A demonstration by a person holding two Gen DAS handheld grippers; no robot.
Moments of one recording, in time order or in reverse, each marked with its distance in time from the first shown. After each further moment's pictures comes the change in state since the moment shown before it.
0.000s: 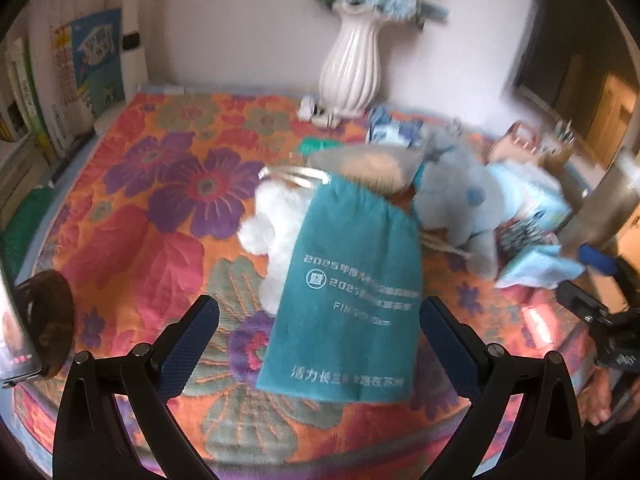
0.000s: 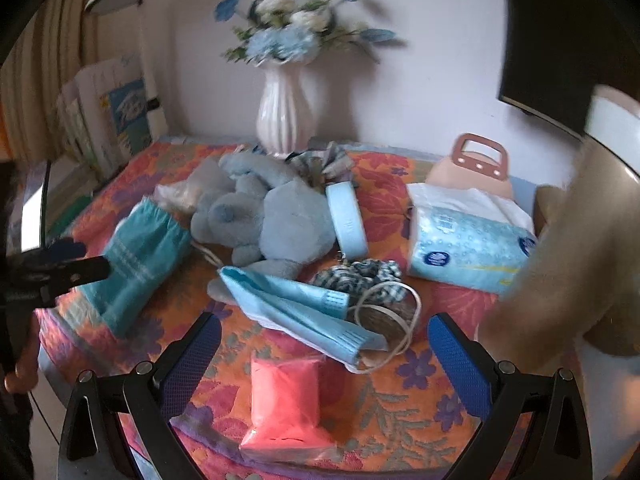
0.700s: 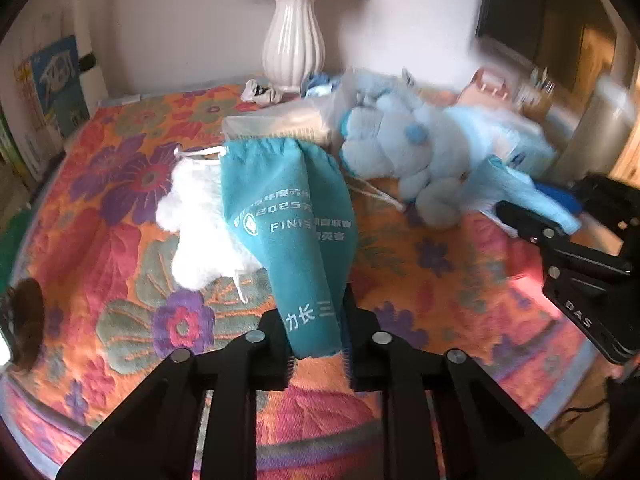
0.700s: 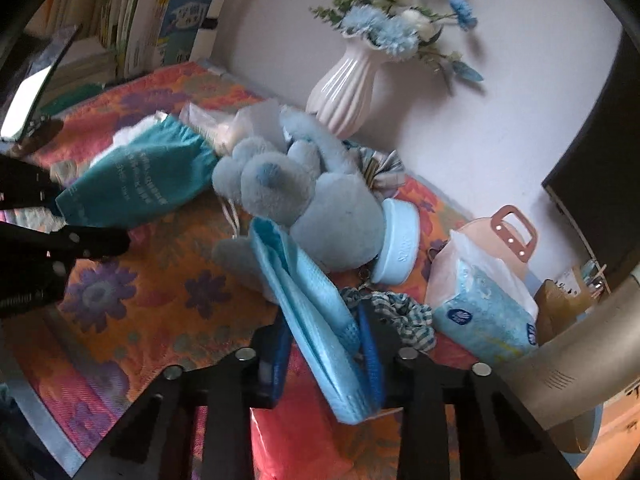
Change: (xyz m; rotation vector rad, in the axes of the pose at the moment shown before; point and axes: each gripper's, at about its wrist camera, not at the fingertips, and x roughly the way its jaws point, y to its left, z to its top) left arm -0.004 -0.045 -0.027 0.118 -0.009 -0.029; right arm 0.030 0.050 -0.001 -0.371 0.017 -0.151
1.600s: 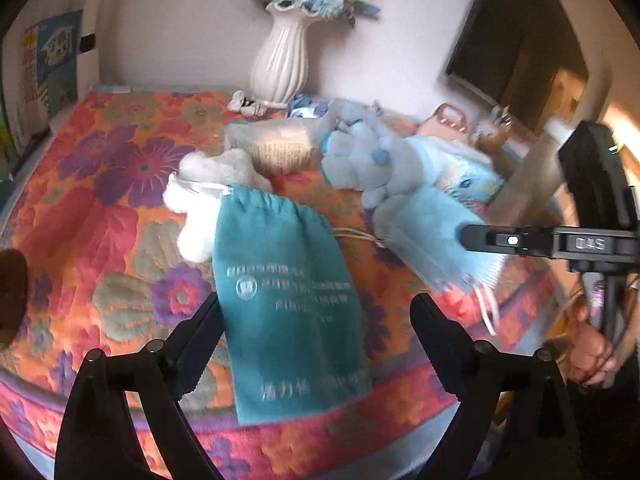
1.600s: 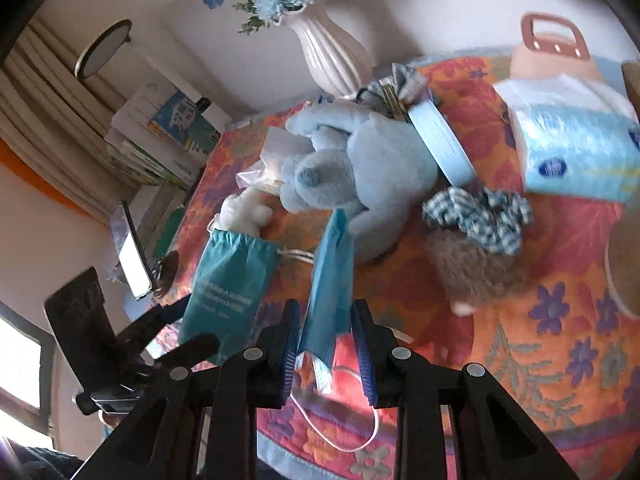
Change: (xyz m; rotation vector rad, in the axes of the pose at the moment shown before) left arm -0.019 0.013 -0.005 -0.053 -0.033 -0.150; right arm 0.002 -0.053 -0.007 0.624 0.142 0.659
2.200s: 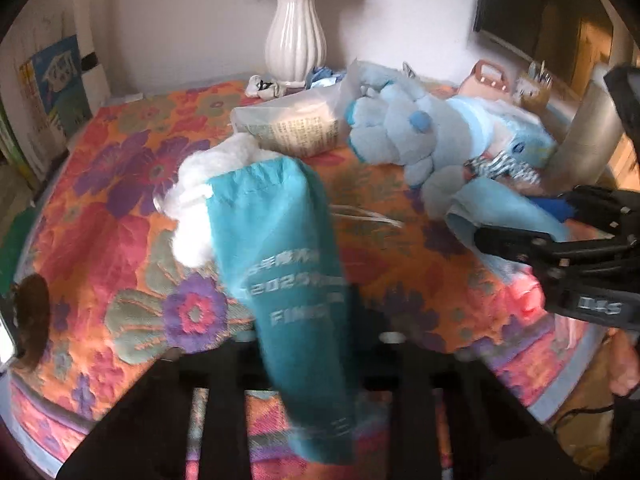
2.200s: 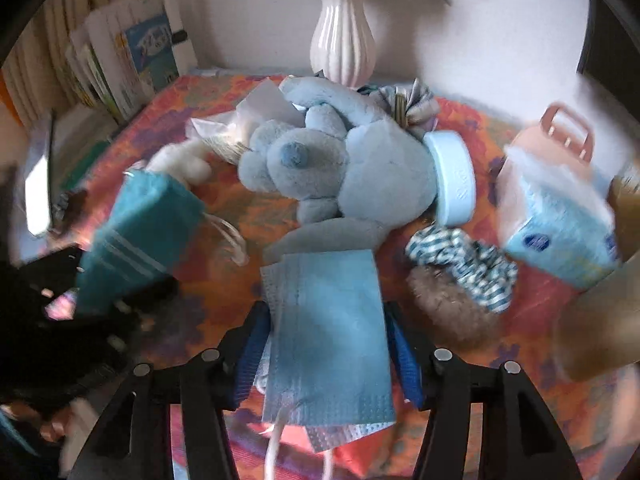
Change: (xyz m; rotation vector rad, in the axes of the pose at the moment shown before) left arm 0.022 -0.007 -0.002 0.073 0.053 0.175; right arm 0.043 0.035 -0.006 -0.302 0.023 -0.427
